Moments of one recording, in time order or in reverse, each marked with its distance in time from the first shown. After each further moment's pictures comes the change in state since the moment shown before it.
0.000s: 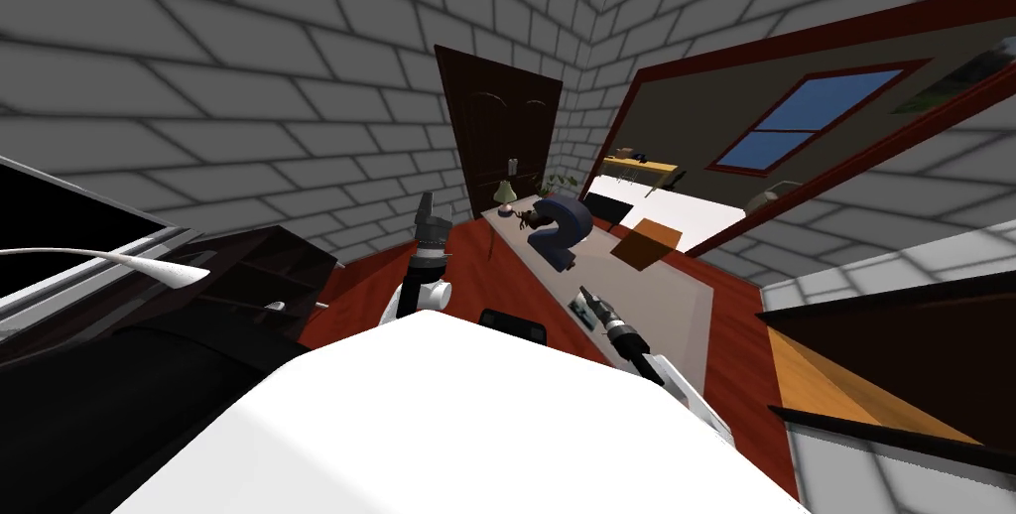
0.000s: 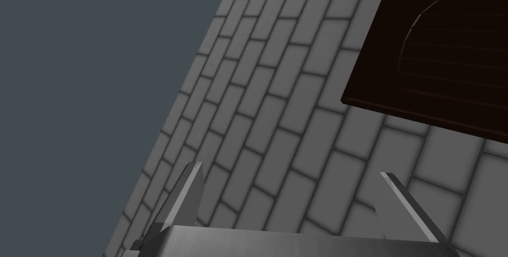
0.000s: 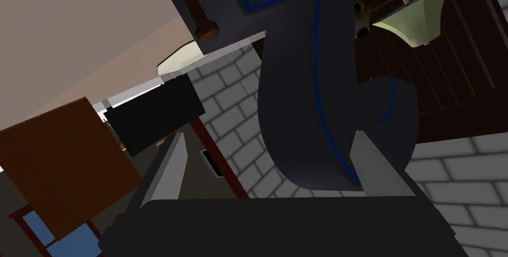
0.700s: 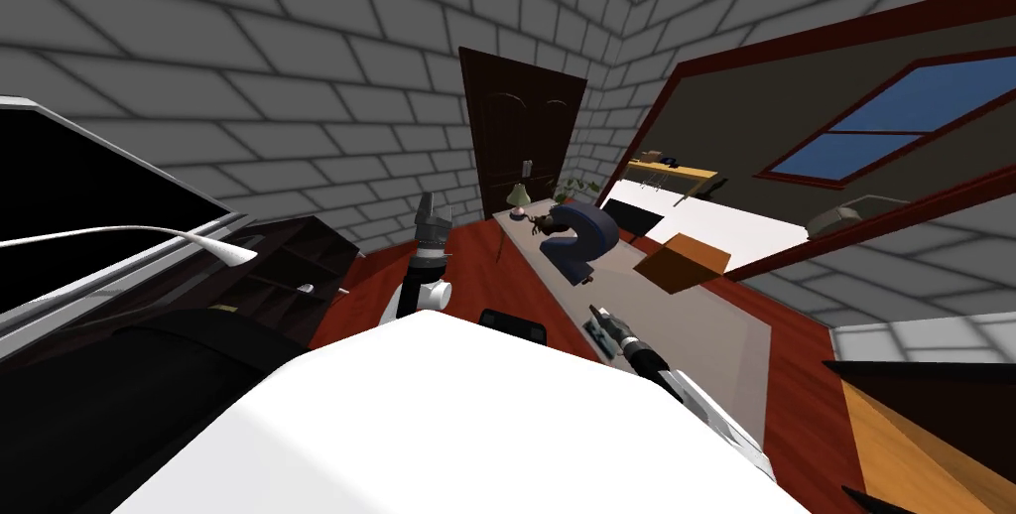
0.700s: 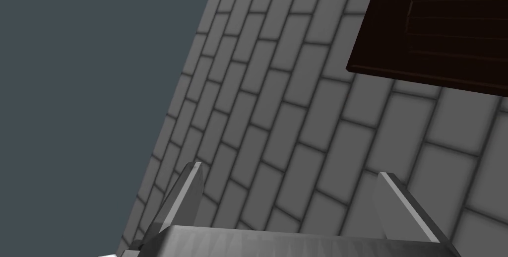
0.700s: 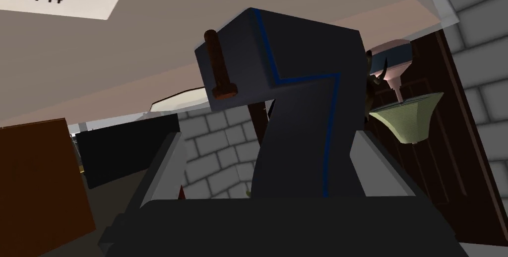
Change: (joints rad) left arm 0.000 0.000 0.000 0.000 0.000 0.000 0.000; right arm -0.025 -0.101 0.060 0.201 0.061 -0.011 0.049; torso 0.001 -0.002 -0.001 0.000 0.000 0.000
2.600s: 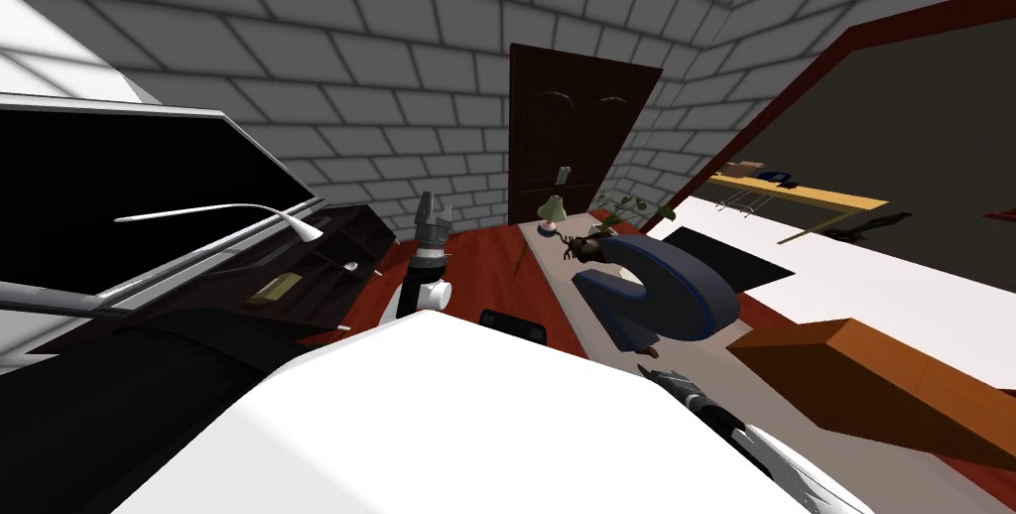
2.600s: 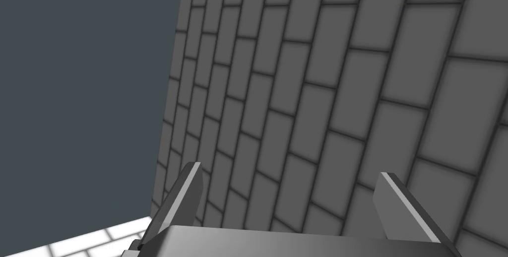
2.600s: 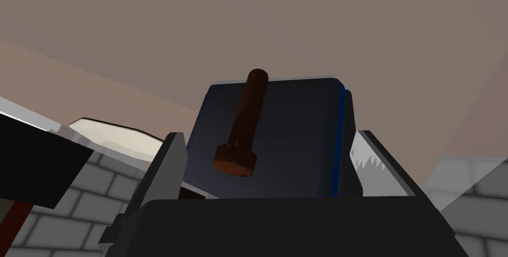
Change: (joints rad) left arm 0.000 0.000 0.000 0.000 0.000 0.000 0.000; right arm -0.089 -0.177 0.173 0.500 0.159 -0.043 0.141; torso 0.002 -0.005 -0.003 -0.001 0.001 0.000
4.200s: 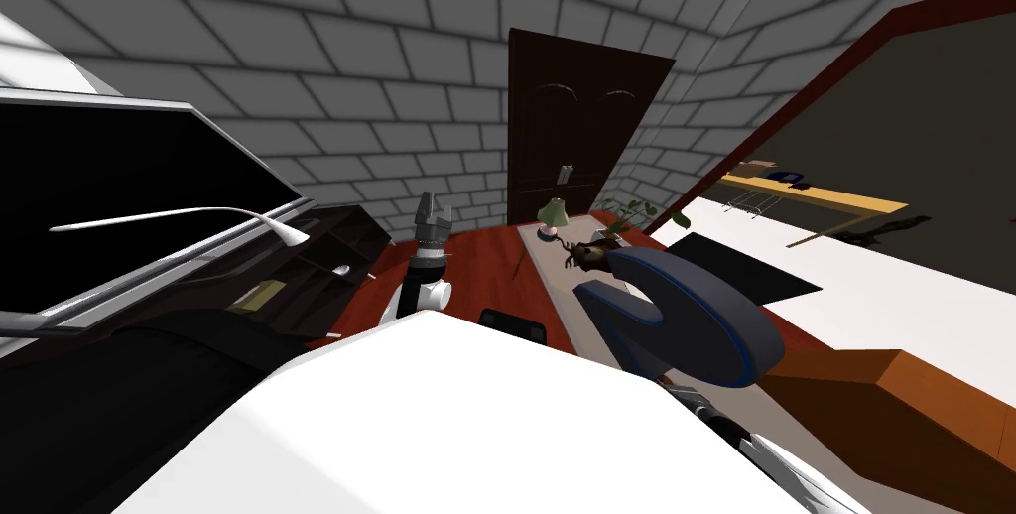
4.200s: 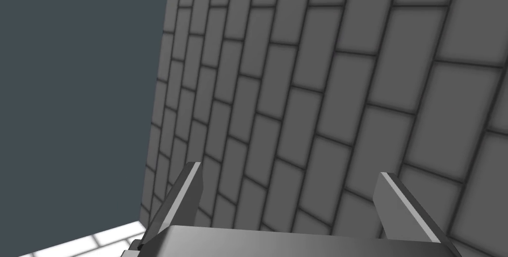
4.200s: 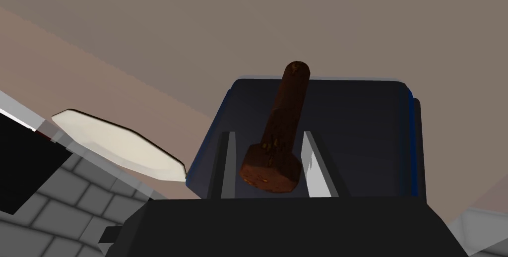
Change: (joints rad) left arm 0.000 0.000 0.000 0.000 0.000 0.000 0.000; right arm -0.035 0.021 0.025 0.124 0.047 -0.009 0.082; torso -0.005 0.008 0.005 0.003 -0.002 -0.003
